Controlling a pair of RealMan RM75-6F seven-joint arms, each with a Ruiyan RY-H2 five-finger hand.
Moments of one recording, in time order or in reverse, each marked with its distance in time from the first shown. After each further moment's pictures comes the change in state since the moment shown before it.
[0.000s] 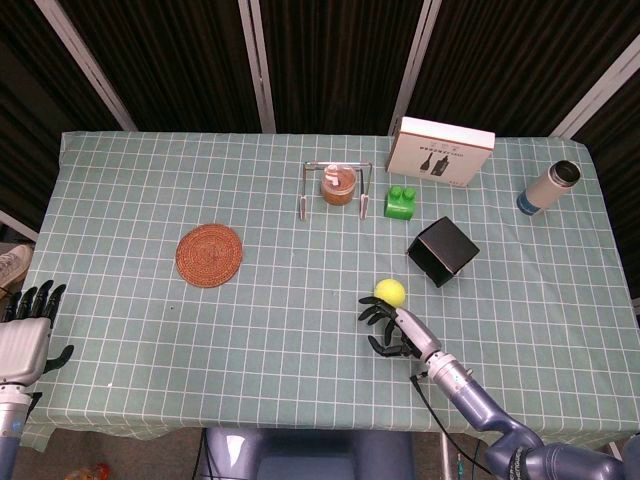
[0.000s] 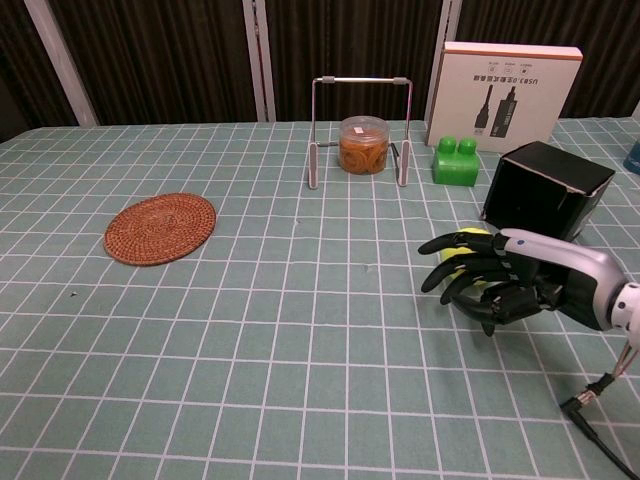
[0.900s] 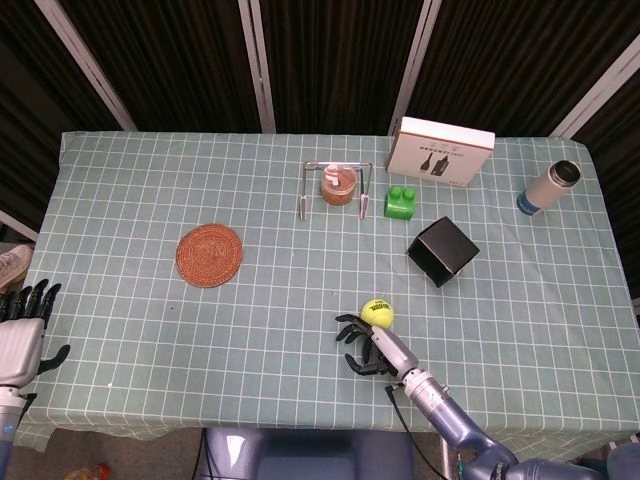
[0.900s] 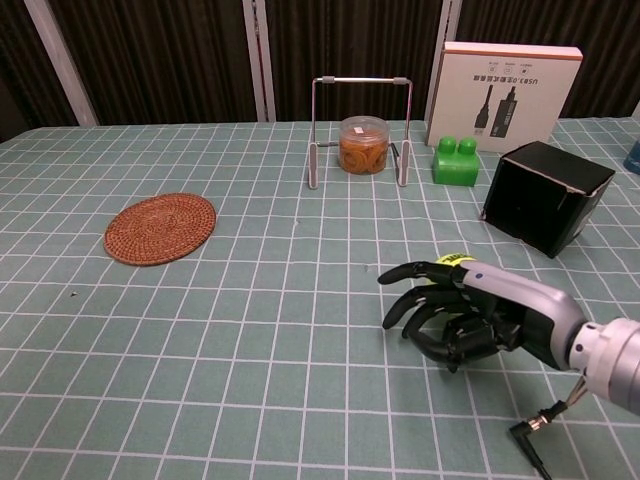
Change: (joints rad) left arm 0.016 0.024 -0.002 -0.003 0.038 0.010 -0.049; right arm -0.053 -0.088 0.023 -0.085 0.033 -0.021 -0.182
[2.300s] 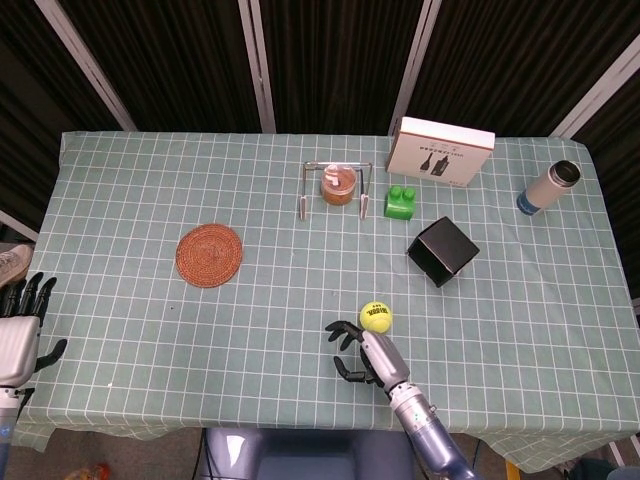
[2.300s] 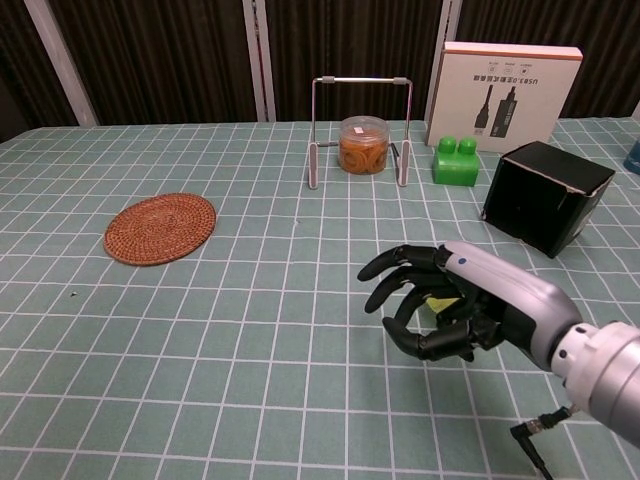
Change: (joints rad) left arm 0.021 -0.012 -0.011 0.020 0.066 0.067 -0.008; right arm -0.114 -0.075 0.052 -0.226 0.145 0.113 -0.489
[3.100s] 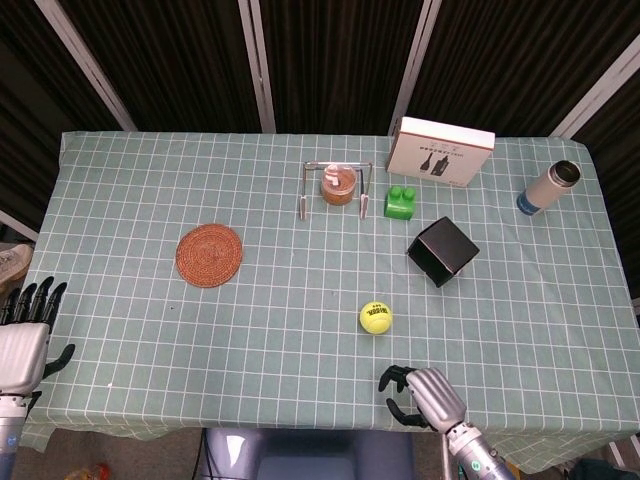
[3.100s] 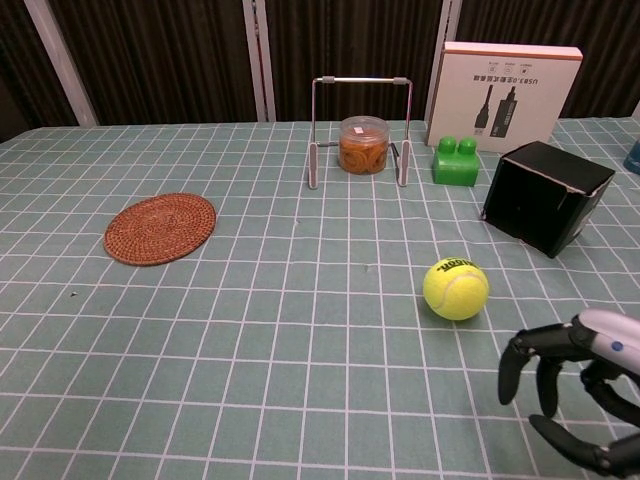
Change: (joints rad) left arm 0.014 -0.017 0.027 -0.008 0.072 0.038 0.025; right arm -0.121 0.282 -0.229 -0.058 -0.287 0.116 -0.091
